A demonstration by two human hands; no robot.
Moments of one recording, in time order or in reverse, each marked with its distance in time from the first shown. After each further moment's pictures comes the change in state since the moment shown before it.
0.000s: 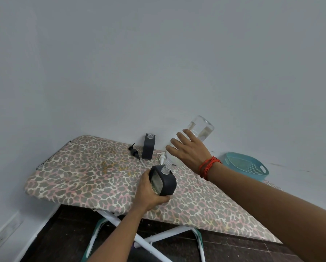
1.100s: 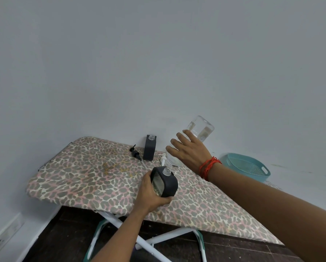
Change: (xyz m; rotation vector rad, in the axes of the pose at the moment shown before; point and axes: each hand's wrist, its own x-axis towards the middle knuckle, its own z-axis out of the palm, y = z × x) left_hand -0.001 0.001 -0.001 -0.015 -0.004 0.008; right_hand 0.004 0.000 0.000 -0.018 0.032 -0.002
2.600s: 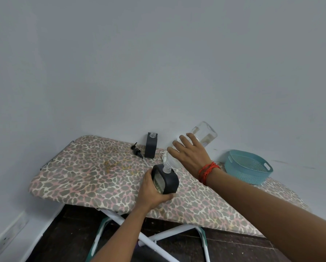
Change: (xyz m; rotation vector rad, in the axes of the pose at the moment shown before) left_hand -0.003 0.004 -0.004 0.025 0.000 -0.015; right_hand -0.010 -0.025 0.009 0.050 -0.048 0.125
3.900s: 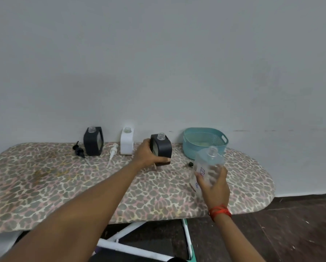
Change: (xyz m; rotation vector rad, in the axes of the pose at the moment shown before) left_hand 0.110 0.120 0.163 0.134 -0.301 0.000; right_hand -0.283 0.009 0.087 1.077 0.138 1.630
